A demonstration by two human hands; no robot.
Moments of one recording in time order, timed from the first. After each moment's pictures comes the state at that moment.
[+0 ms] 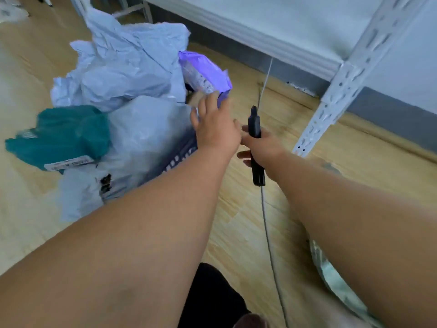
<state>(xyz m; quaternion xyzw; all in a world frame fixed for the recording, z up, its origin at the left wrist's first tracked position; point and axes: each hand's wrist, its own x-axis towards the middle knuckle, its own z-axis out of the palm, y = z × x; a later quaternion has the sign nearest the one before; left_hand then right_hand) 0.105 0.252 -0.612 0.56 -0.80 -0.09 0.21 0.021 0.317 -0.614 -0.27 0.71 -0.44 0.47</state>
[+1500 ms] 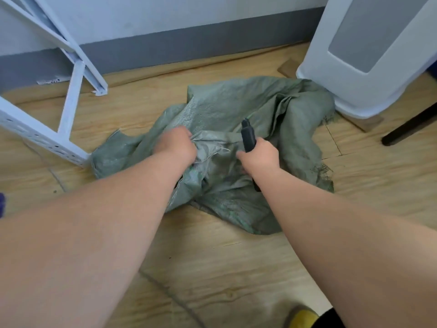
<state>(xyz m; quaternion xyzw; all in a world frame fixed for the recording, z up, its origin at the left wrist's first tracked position) -0.213 0.605 -0.697 0.29 -0.93 -0.18 -0.12 -0.244 0.775 -0.732 0.09 0.89 -0.40 0.17</state>
